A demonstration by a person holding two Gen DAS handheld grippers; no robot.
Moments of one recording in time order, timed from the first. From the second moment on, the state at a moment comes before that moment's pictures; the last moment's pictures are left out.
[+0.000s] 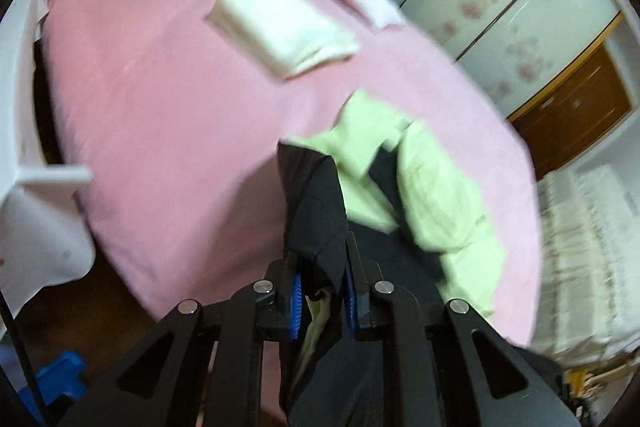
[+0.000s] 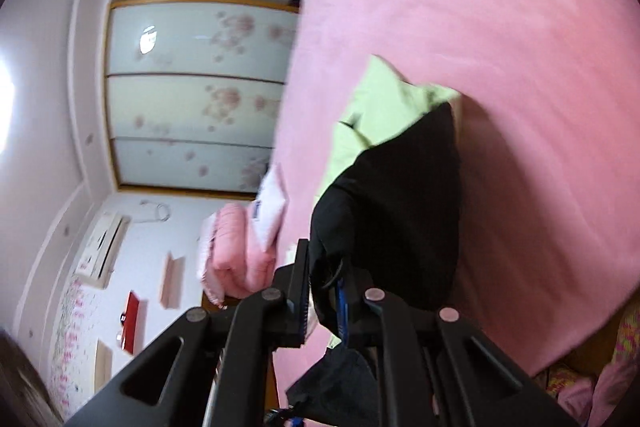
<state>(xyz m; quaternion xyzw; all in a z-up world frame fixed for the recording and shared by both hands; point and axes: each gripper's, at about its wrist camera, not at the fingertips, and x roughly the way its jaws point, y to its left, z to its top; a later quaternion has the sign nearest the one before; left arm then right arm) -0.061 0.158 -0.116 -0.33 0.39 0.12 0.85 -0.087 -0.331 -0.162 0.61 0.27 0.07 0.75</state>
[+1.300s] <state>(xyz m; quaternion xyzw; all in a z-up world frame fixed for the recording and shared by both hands) 0.341 0.130 -0.074 -0.16 0.40 0.04 0.90 0.234 -0.349 -0.144 0.38 0.32 -0.11 0.86</state>
